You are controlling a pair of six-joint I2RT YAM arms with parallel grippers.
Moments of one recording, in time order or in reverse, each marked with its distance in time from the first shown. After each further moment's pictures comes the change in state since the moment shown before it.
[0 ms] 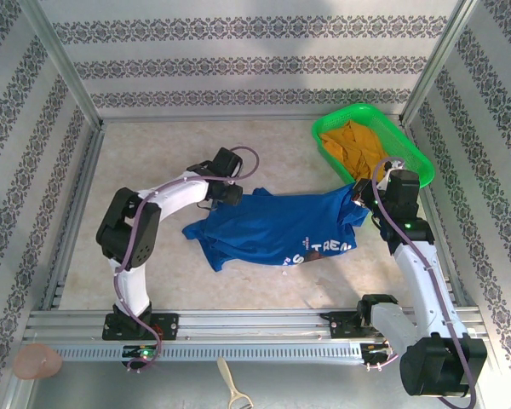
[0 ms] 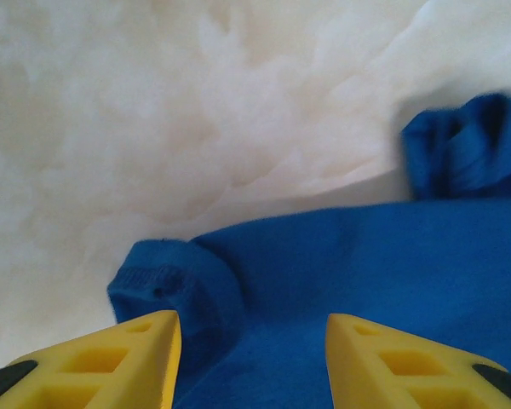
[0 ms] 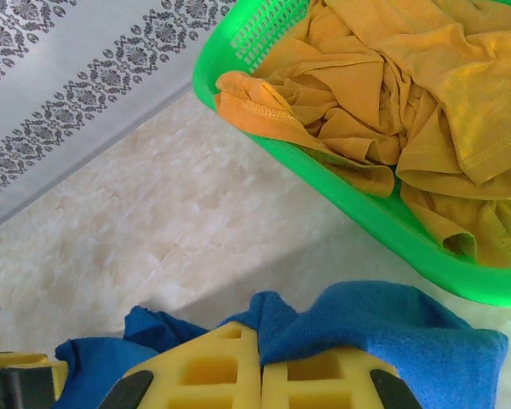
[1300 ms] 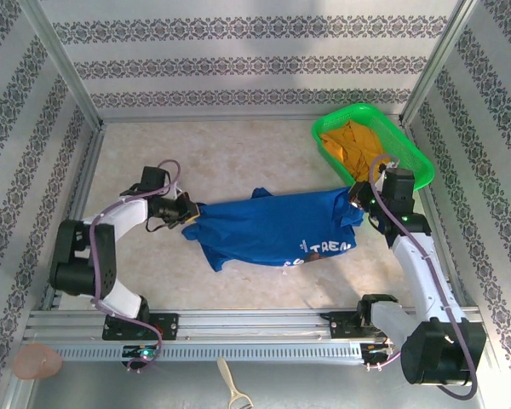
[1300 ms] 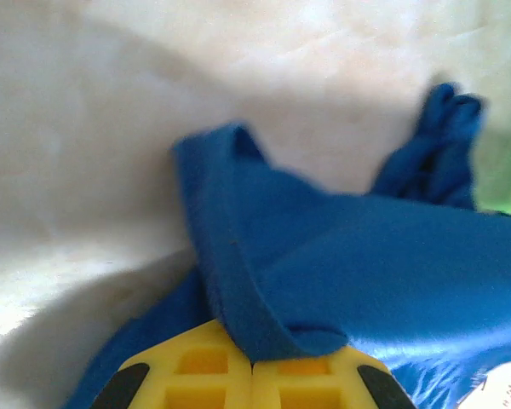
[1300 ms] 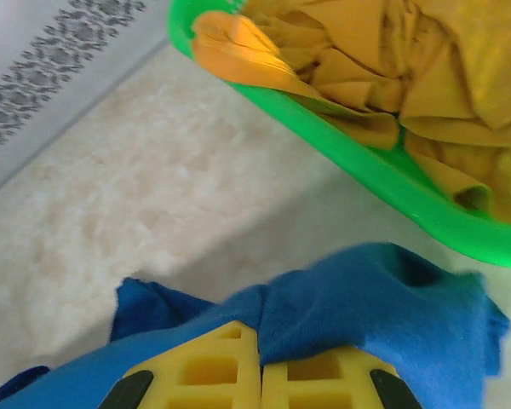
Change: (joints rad) left arm 0.435 -0.336 -0.499 0.142 0.694 -0.425; right arm 0.000 0.068 0.002 -0.039 -0.030 0.016
